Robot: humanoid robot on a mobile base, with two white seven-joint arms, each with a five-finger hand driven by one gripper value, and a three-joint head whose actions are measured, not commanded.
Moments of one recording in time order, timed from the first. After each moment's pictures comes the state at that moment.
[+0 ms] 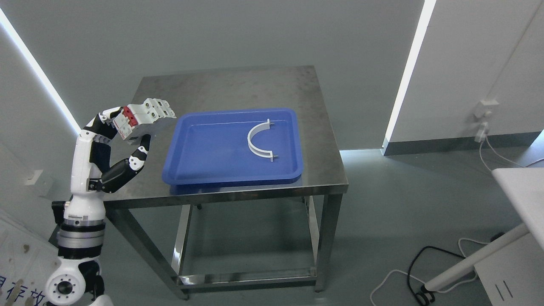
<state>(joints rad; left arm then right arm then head) -0.41 0.00 0.34 -1.66 0.00 -0.43 -0.41 0.04 0.00 -0.04 -0.16 -0.04 0.05 0.00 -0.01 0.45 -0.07</state>
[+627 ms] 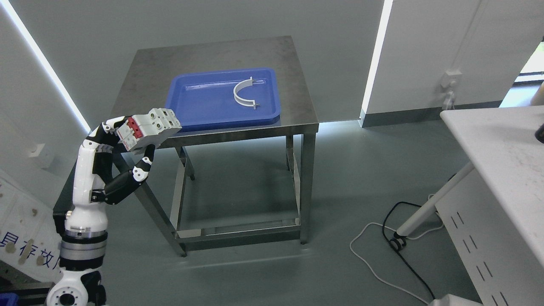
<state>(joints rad) -0.36 0.00 0.33 -1.69 0.00 -0.50 -0.41 0.05 0.00 -0.04 -0.16 -0.04 0.05 0.00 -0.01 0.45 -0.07</state>
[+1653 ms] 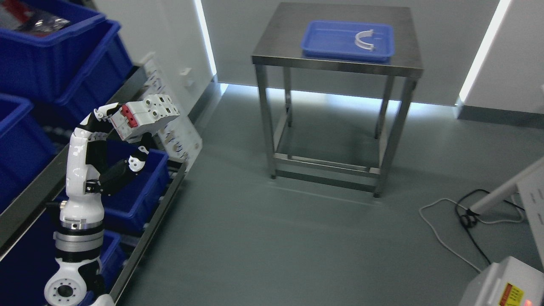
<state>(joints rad) -0.43 0.00 0.32 -1.70 0.00 -0.53 -0.41 0.05 0.00 -0.04 -0.16 -0.04 0.05 0.00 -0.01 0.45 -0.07</state>
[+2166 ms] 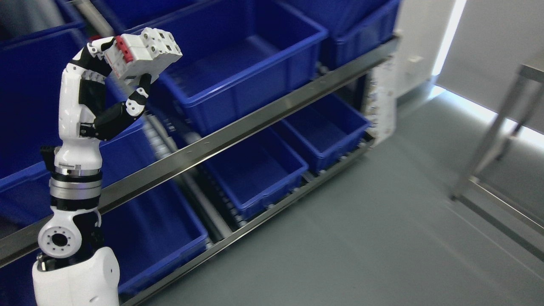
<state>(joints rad) -0.64 0.00 0.27 -1.70 0.00 -0.34 -0.43 0.05 0.00 -0.04 -0.16 -0.04 0.05 -0.01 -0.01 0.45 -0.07</state>
